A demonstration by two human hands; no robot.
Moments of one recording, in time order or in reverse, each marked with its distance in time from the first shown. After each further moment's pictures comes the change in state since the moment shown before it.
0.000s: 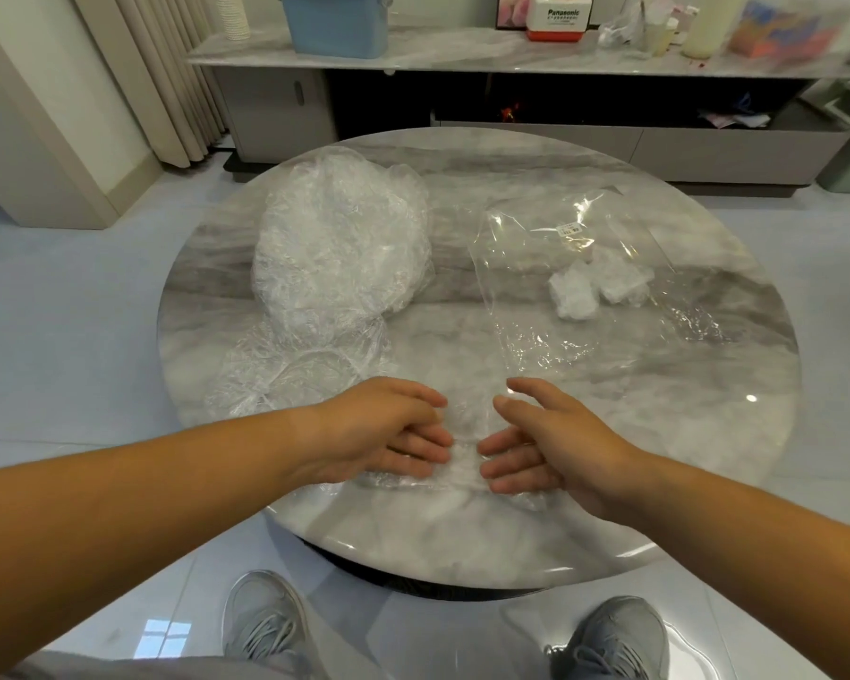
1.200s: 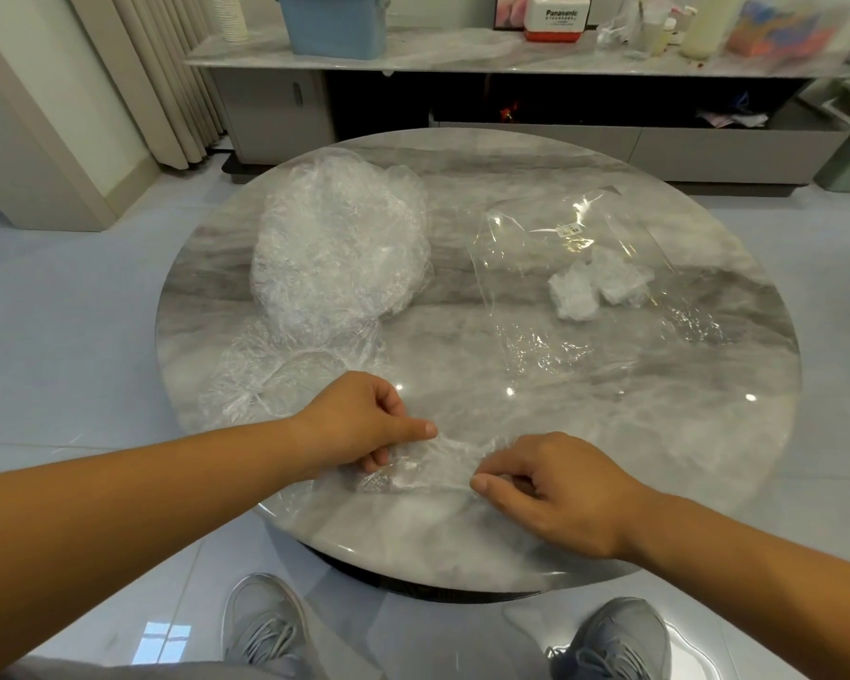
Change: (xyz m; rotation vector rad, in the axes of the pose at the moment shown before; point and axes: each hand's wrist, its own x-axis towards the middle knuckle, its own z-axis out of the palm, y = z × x) left_hand 0.015 -0.013 -0.022 0.408 0.210 0.185; right_hand -0.007 0.023 -0.015 -1.145 -0.175 -0.656
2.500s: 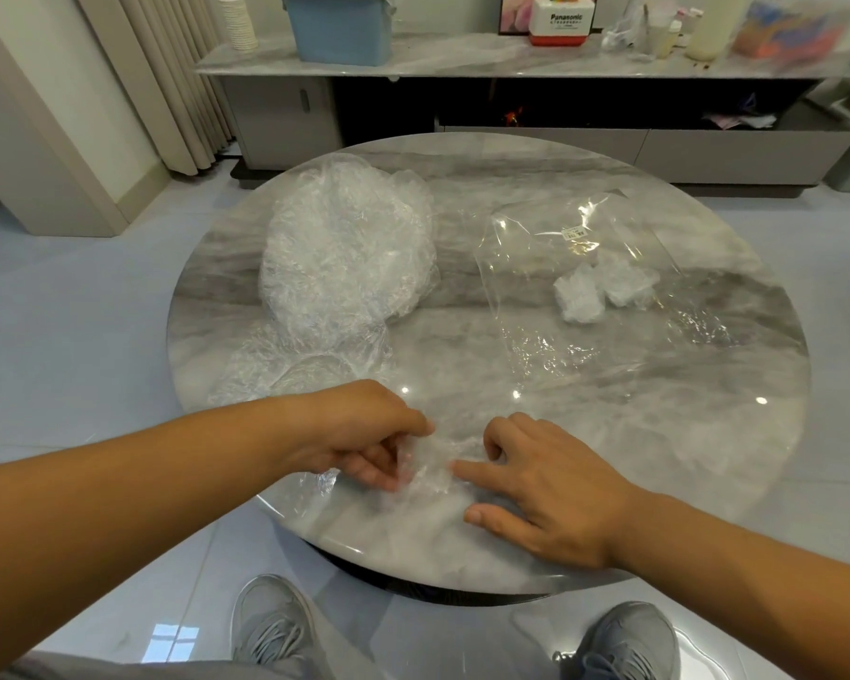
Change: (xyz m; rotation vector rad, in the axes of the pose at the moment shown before) left_hand -0.017 0.028 -0.008 -0.070 -0.237 -0.254; right_hand 0.007 0.002 0.010 -0.400 -0.002 -0.176
